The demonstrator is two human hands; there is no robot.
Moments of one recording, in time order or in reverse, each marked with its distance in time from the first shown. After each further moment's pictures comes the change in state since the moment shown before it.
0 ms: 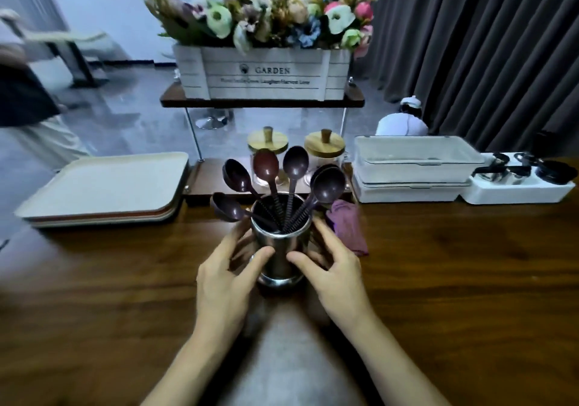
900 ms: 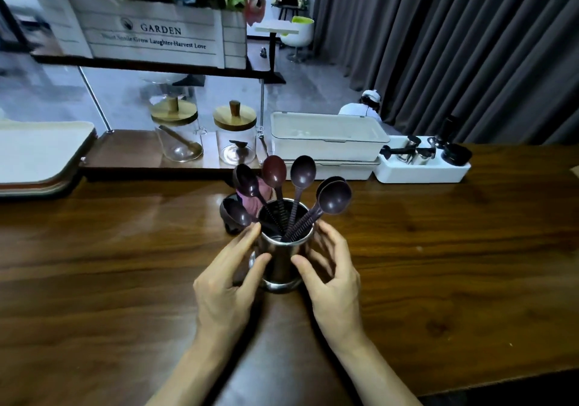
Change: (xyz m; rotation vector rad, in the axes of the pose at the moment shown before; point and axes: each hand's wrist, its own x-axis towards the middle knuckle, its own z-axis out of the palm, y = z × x) left_hand -0.079 -0.003 0.164 0.180 0.050 0.314; right_hand -0.062 0.026 -0.167 -0.090 0.165 -0.009
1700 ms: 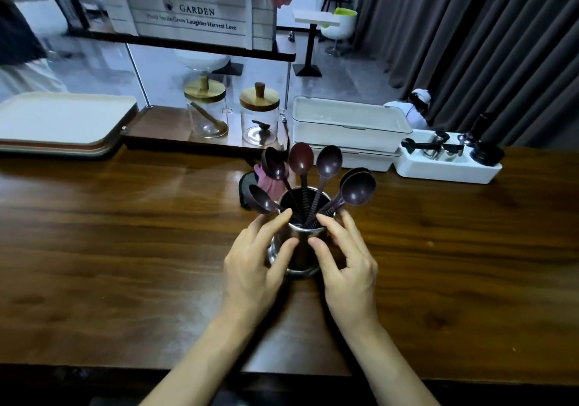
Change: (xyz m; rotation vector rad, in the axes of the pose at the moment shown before) left_hand -0.025 0.035 0.023 0.140 -0.030 -0.076; right_hand -0.009 0.003 -0.032 -0.293 -0.017 -0.196
